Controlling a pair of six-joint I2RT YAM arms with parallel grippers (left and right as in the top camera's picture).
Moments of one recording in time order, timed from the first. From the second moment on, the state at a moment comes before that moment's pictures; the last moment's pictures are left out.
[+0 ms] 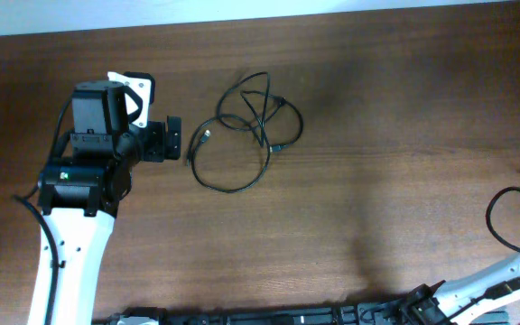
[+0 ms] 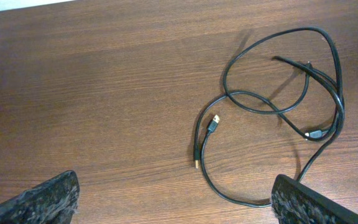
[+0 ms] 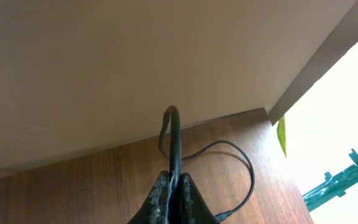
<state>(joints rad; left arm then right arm) -0.11 1.26 1.30 -0.86 -0.03 0.06 -0.99 2.07 2.87 -1.66 0.47 0.71</state>
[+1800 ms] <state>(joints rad) -0.11 1.26 1.30 -0.86 -0.03 0.06 -0.51 2.13 2.50 -1.49 -0.39 0.00</state>
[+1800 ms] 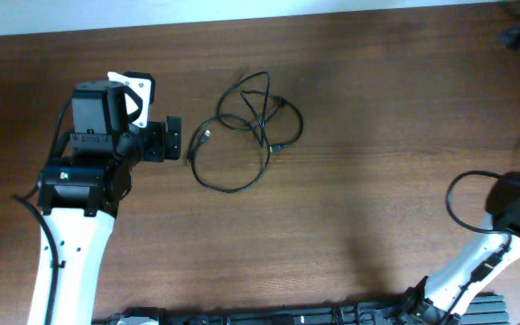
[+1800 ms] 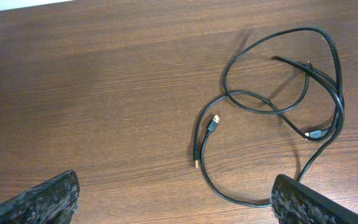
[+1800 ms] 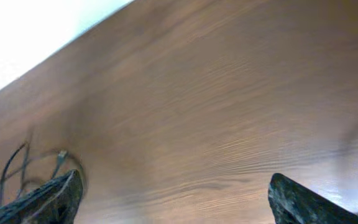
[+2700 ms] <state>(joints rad) -0.11 1.26 1.30 -0.86 -0.03 0.06 0.24 2.13 1.89 -0.83 -0.40 0.22</state>
